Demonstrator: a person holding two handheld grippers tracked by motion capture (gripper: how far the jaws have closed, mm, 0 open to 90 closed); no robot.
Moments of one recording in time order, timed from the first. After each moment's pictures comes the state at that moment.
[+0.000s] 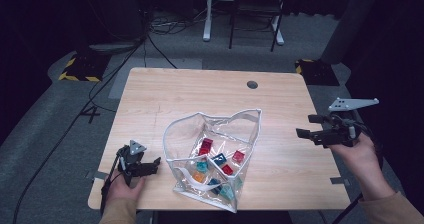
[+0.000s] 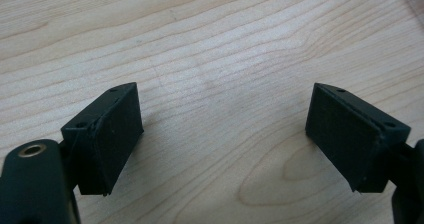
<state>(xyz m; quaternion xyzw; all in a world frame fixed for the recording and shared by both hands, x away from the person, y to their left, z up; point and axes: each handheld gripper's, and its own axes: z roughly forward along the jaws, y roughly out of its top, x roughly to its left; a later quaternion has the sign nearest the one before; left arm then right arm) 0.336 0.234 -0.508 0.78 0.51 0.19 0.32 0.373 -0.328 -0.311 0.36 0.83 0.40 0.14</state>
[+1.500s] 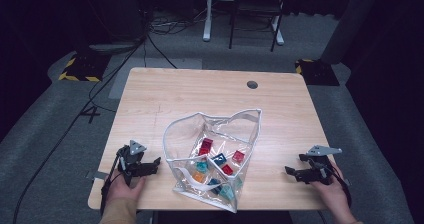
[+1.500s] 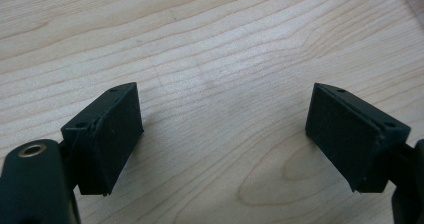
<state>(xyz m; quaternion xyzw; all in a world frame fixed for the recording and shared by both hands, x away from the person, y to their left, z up) 0.336 0.234 -0.508 0.78 0.51 0.19 0.32 0.353 -0.349 -0.497 0.41 0.83 0.34 0.14</state>
